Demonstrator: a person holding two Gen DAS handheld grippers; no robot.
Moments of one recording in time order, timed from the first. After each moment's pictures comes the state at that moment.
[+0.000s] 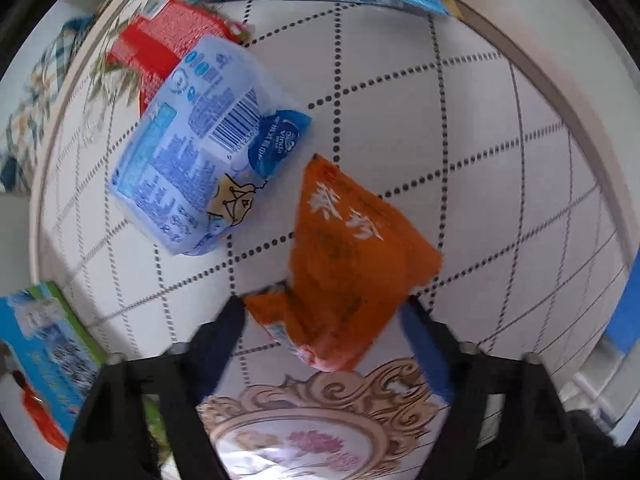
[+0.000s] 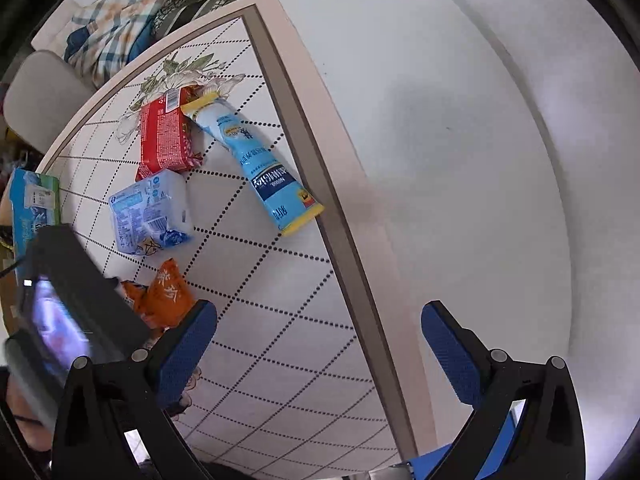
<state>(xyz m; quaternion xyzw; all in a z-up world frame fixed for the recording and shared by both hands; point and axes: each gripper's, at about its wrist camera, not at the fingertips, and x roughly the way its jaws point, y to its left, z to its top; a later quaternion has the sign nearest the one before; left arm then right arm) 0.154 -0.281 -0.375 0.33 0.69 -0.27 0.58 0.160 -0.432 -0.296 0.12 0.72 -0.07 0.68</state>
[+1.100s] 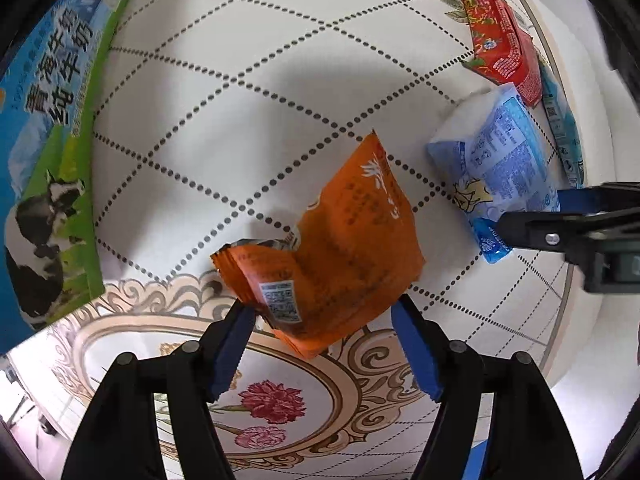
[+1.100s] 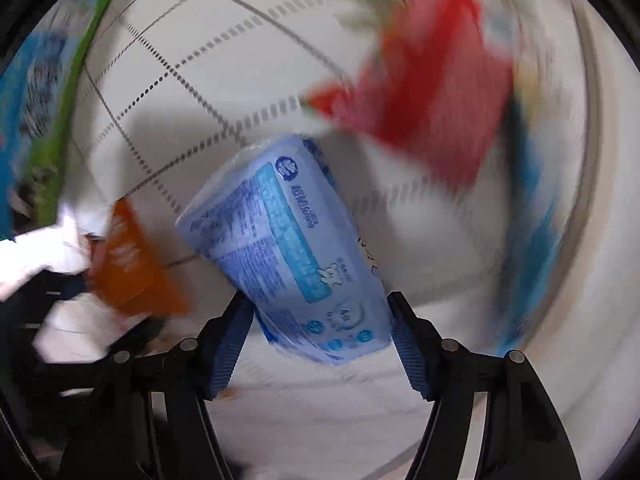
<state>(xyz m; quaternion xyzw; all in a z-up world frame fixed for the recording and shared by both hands) 0.171 -0.143 -0.379 -0.03 0.77 -0.08 0.63 0.270 -0.269 -0.398 -0.01 0.83 0.14 0.54</state>
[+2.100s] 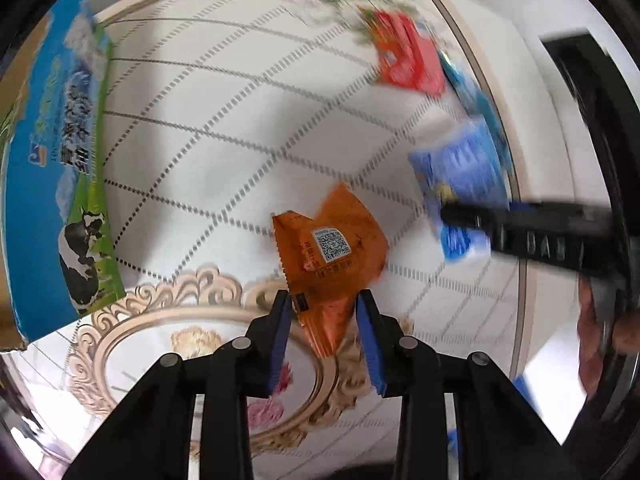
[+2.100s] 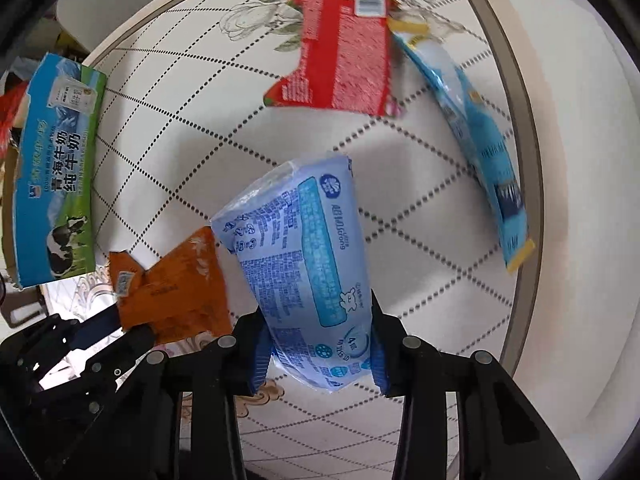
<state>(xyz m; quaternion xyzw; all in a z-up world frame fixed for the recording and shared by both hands) 0.166 -0.150 -0.308 0.00 0.74 -0.18 0.64 0.229 -0.314 -0.350 0.07 0.76 0.06 0.64</state>
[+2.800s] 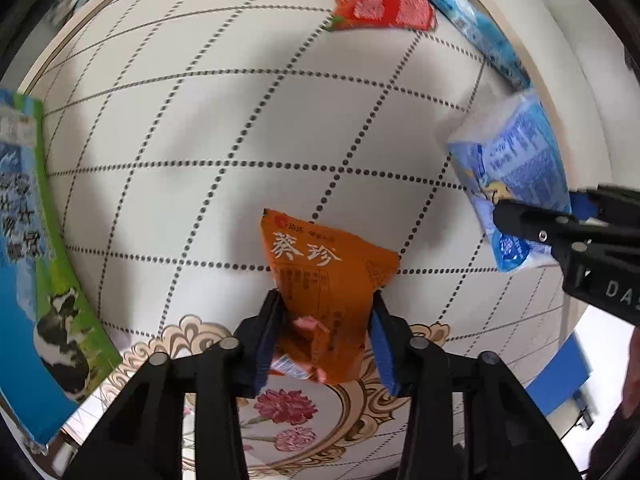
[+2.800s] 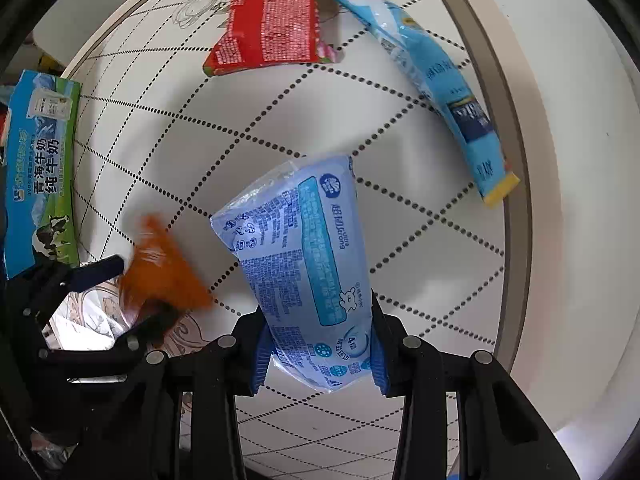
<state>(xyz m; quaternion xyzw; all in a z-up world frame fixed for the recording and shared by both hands) 0.185 -0.189 -0.359 0.10 0.76 -0.20 0.61 0.190 -0.338 -0.366 0.11 0.76 0.02 0.64</state>
